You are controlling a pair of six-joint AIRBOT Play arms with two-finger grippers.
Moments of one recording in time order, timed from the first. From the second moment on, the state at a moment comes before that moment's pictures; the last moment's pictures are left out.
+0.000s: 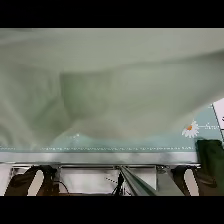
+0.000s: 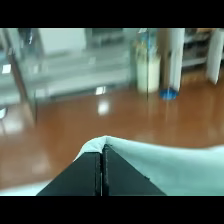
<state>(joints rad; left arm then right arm) 0.25 -0.59 1.75 1.10 -1.24 -1.30 -0.42 -0.55 1.59 -1.14 1.17 1.46</state>
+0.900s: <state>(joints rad) 0.04 -1.38 1.53 1.18 -1.17 -1.32 -0.05 -1.46 1.59 -1.35 1.18 1.55</state>
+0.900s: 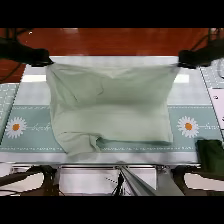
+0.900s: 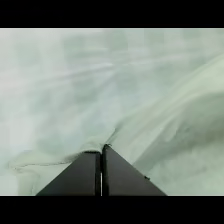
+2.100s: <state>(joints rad) 0.12 -1.68 1.57 1.19 -1.55 -1.29 -0.02 -1.66 1.59 -1.40 1.50 1.55</state>
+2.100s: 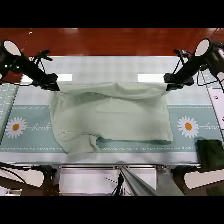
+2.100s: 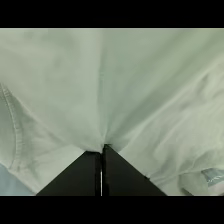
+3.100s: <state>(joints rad) 0.28 -1.53 1.39 1.23 -1.69 -1.35 -0.07 -1.51 1.43 -1.59 1.63 1.51</state>
